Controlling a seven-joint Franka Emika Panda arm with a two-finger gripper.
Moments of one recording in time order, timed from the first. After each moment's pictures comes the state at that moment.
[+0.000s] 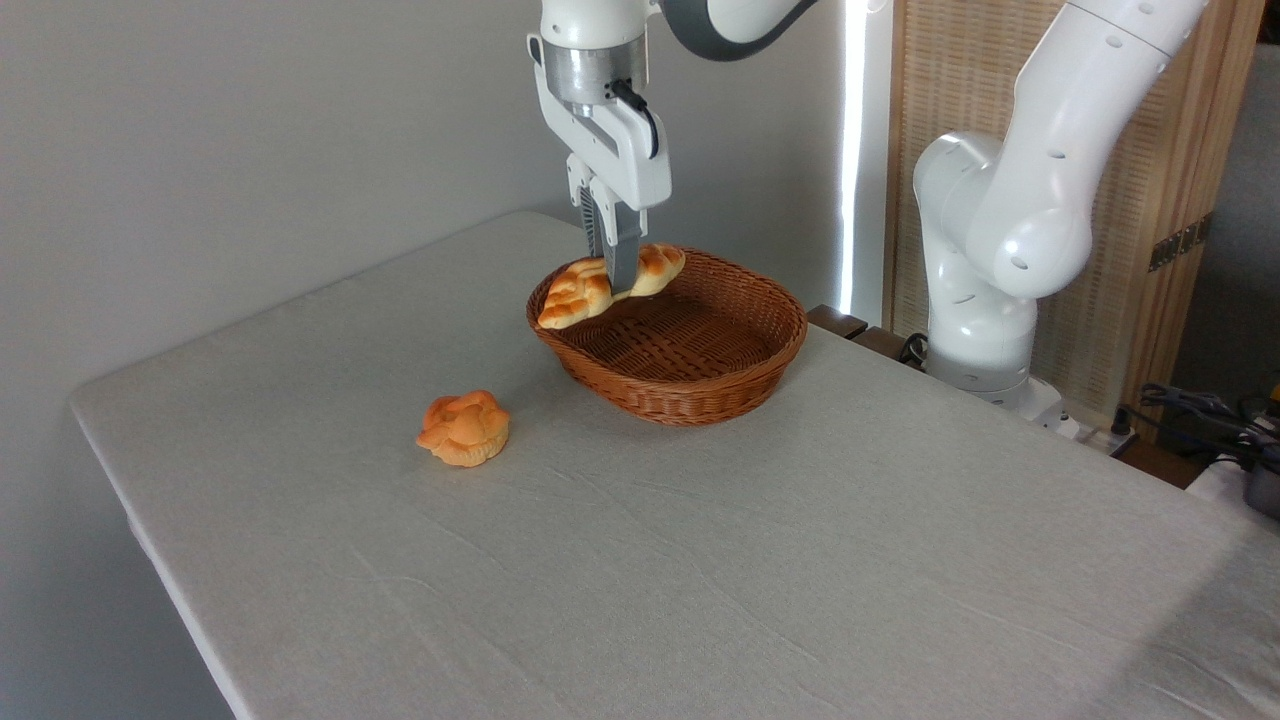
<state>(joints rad) -0.57 -0.55 0.12 -2.36 -0.10 1.87 0.55</state>
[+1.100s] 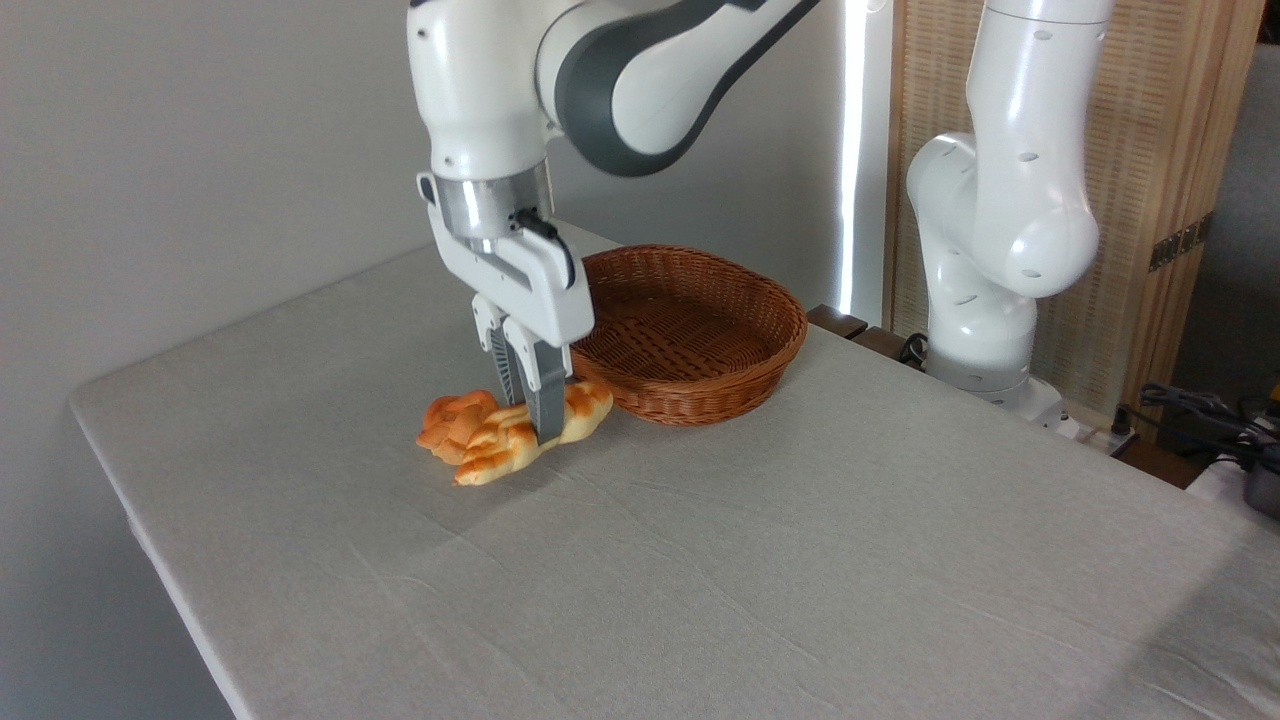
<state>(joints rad) -0.48 -0.14 0.21 -2.16 0.03 2.06 0.55</state>
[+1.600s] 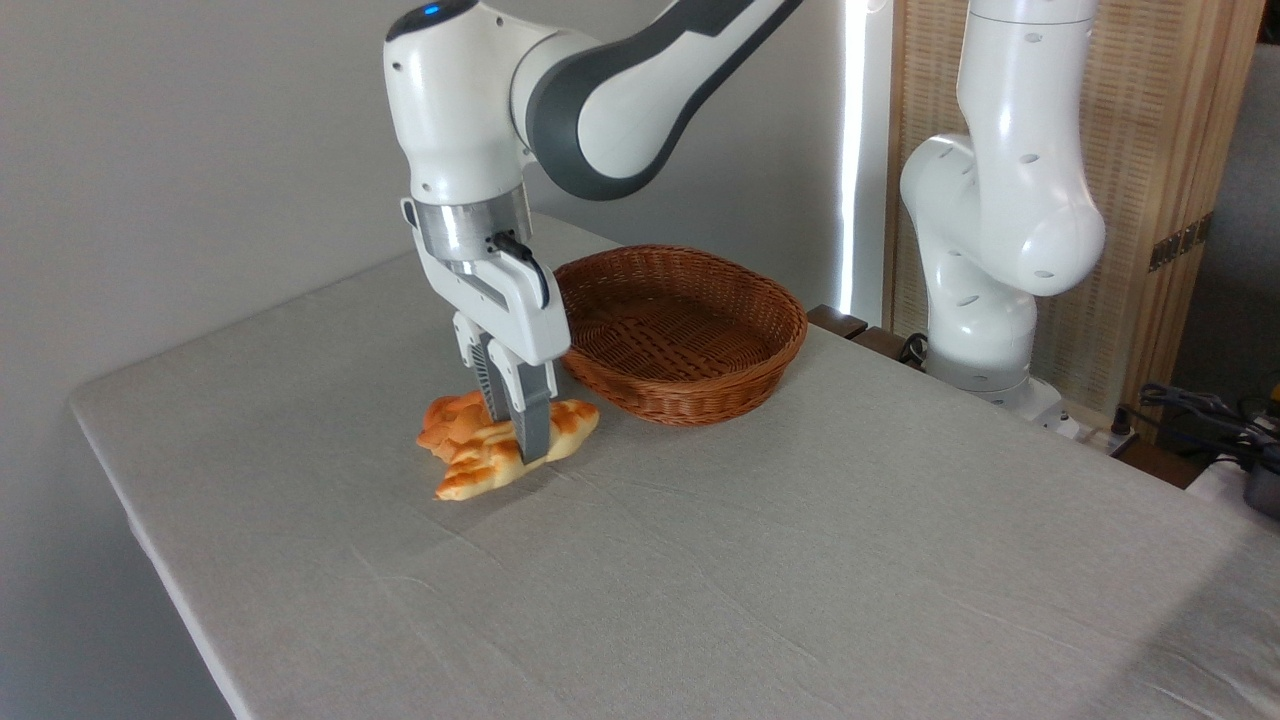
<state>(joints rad) -0.39 -0.08 0.11 -2.12 0.03 2.09 0.55</state>
